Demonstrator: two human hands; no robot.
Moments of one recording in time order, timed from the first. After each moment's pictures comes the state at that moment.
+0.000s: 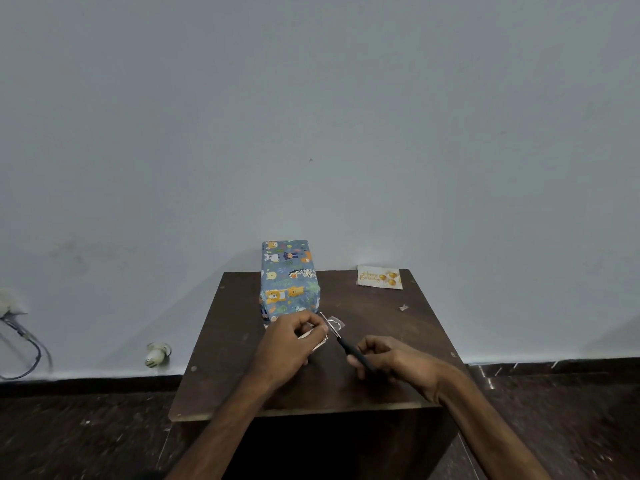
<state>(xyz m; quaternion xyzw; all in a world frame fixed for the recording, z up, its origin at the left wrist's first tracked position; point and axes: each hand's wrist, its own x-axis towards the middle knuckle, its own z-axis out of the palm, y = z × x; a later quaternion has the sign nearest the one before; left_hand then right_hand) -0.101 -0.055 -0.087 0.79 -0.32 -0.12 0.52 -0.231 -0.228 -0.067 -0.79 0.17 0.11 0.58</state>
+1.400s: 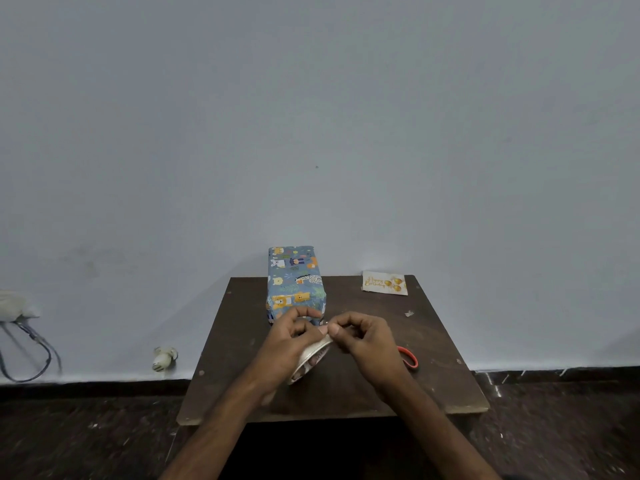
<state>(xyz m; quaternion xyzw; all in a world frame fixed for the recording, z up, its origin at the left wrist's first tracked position) -0.107 -0.046 -0.068 0.66 -0.23 -0.27 0.67 -0.189 -0.186 -0.080 -0.75 0.12 -0.22 0.61</state>
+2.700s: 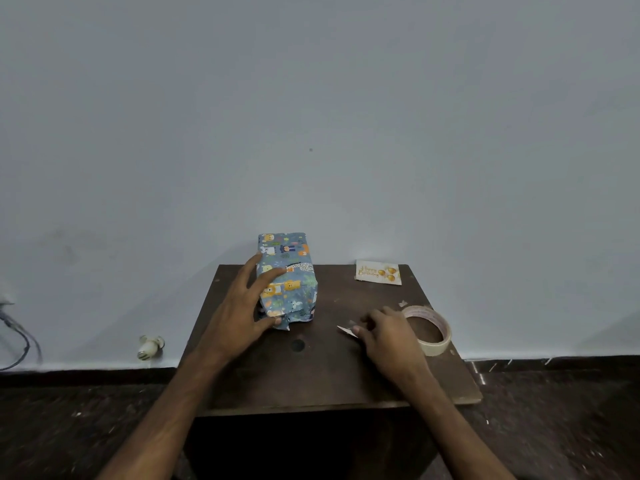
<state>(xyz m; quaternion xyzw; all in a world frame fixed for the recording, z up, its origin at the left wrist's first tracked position) -0.019 -0.021 -0.103 0.82 -0.44 0.09 0.35 -0.193 -0.237 -0.109 -0.94 0.26 -0.13 0.19</state>
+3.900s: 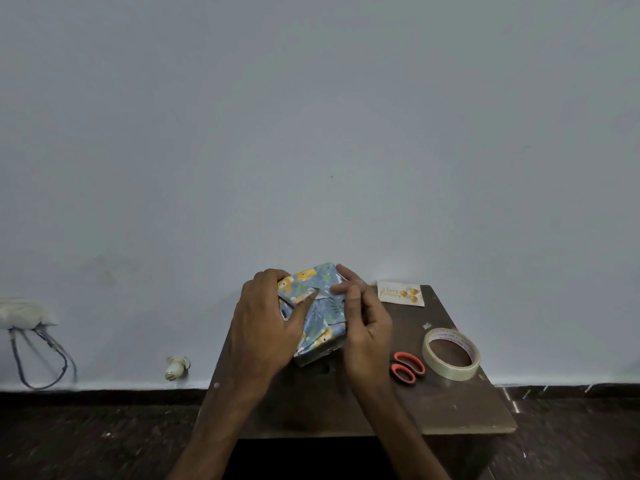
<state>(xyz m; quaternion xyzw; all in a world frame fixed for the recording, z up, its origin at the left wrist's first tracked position) -0.078 -0.025 -0.038 0.83 -0.28 0.22 0.42 -0.157 -0.131 -0.048 -0.61 0.08 -0.46 0.64</state>
